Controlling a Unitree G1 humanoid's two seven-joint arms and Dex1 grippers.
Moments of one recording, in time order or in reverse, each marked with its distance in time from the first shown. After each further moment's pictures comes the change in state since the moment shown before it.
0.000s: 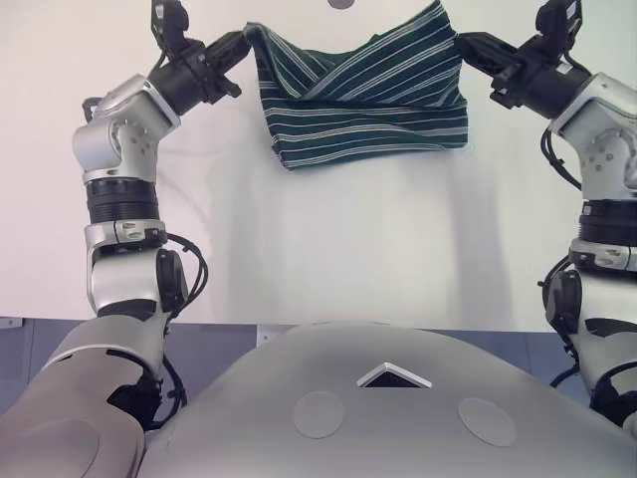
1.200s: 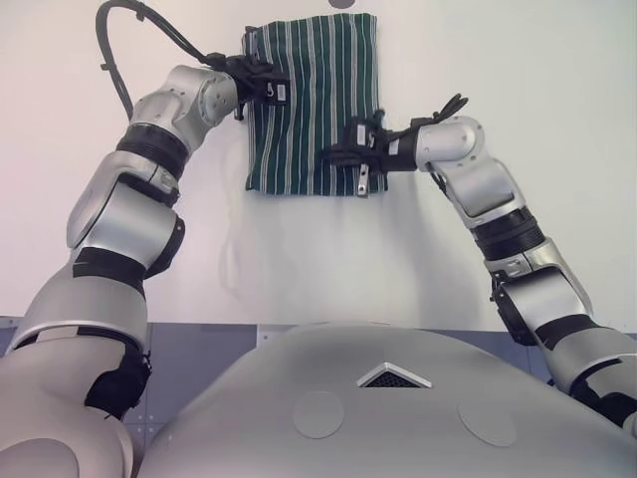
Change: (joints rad) left arm -0.333 0.061 -0.773 0.603 1.160 -0.925 0.561; right arm 0.034 0.192 0.455 -0.083 -0.530 -0.366 0.124
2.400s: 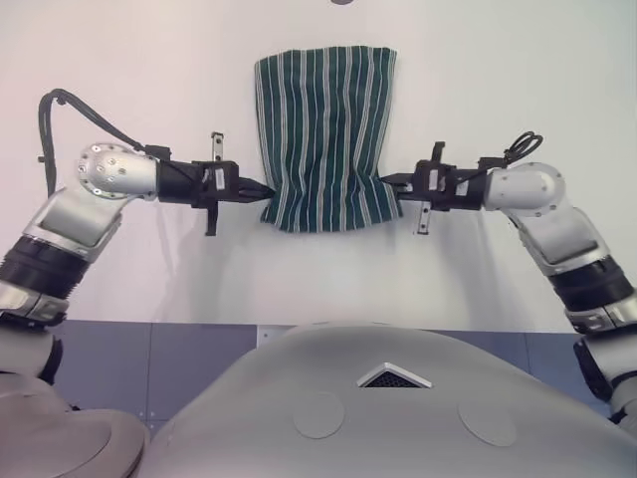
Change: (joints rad) left arm 0.621 0.583 0.116 -1.048 -1.152 0.301 -0.910; right arm 0.275 -0.421 0.016 -0.293 0.358 -0.109 0.066
